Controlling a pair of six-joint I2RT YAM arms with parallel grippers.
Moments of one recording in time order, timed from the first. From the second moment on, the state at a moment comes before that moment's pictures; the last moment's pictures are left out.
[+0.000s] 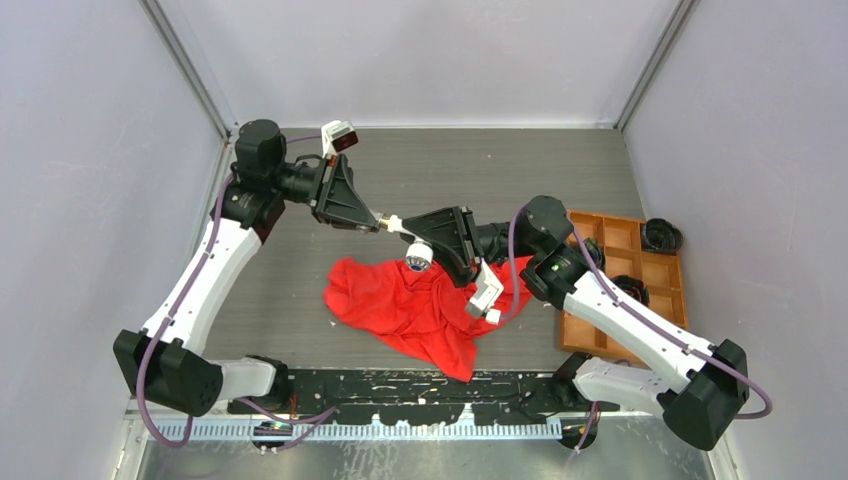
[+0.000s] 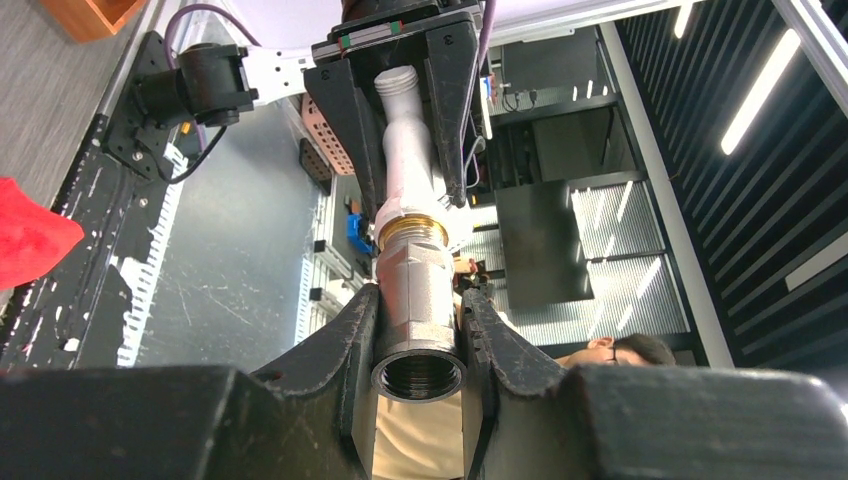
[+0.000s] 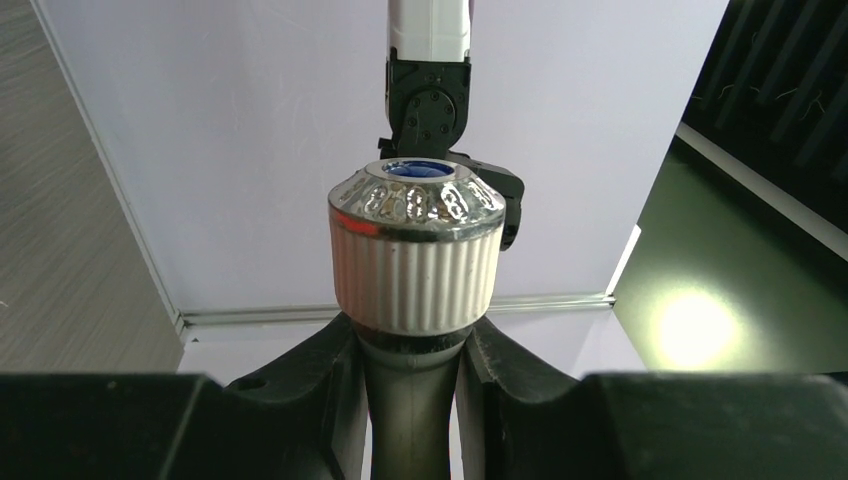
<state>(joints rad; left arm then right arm) -0.29 1.28 1.29 -0.17 1.51 -1.13 0.71 1.07 0.89 0.41 -1.04 -1.47</state>
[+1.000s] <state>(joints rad) -0.25 1.32 1.31 -0.17 1.50 -1.13 0.74 1.13 0.88 0.58 -0.94 -1.20</state>
